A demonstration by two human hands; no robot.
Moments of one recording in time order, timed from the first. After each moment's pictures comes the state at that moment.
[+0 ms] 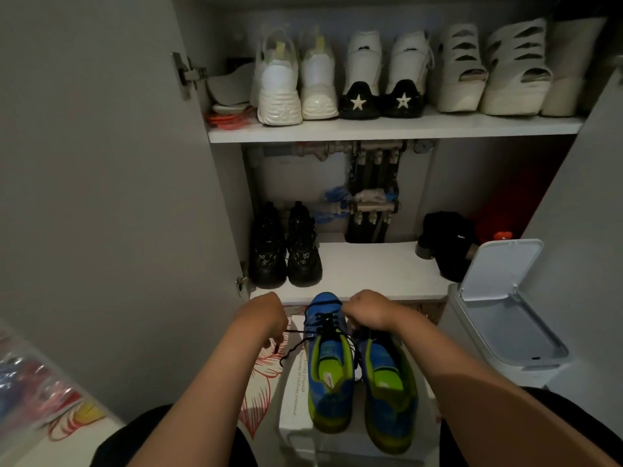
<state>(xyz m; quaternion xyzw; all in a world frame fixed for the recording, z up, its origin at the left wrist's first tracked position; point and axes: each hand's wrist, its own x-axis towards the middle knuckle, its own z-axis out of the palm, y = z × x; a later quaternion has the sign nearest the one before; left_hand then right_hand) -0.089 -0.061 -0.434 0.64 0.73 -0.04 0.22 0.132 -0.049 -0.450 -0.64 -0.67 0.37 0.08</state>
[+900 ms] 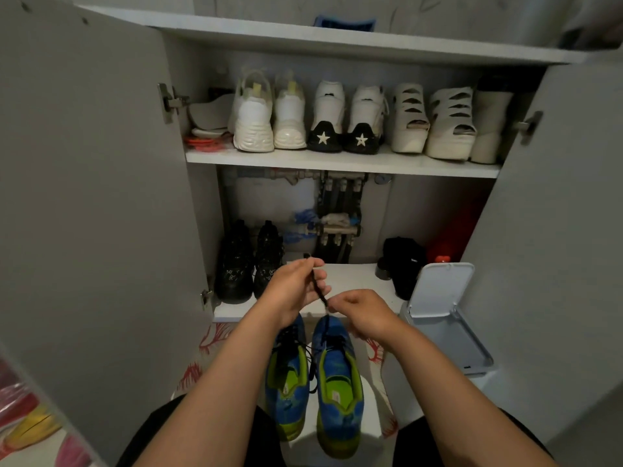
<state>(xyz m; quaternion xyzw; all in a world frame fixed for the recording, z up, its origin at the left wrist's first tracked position) 0.018 -0.073 -0.375 0.40 0.38 0.48 0.69 0.180 -0.111 -0.395 -0.61 -0.59 0.41 0.33</state>
